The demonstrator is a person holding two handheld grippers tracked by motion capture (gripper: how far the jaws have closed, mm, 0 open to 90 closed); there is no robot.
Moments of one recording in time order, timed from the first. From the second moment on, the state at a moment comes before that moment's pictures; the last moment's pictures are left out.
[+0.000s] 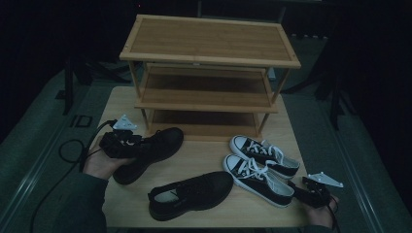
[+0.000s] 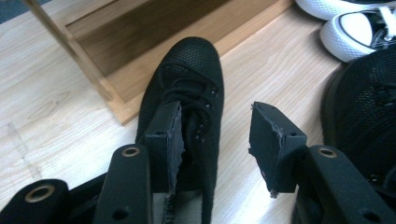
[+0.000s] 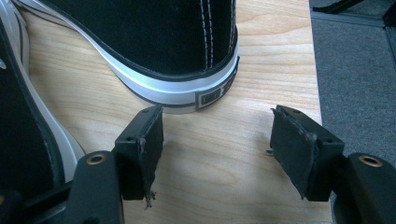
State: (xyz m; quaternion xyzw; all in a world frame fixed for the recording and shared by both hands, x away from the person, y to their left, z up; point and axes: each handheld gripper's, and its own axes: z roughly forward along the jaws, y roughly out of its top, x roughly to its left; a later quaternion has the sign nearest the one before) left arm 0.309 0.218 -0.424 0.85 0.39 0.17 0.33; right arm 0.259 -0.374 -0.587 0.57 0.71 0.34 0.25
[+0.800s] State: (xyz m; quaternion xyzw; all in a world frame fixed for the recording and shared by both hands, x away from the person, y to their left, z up) left arm 0.306 0.179 -0.422 0.89 0.32 0.12 0.32; right arm 0.260 -0.375 -0.587 0.57 0.71 0.34 0.25
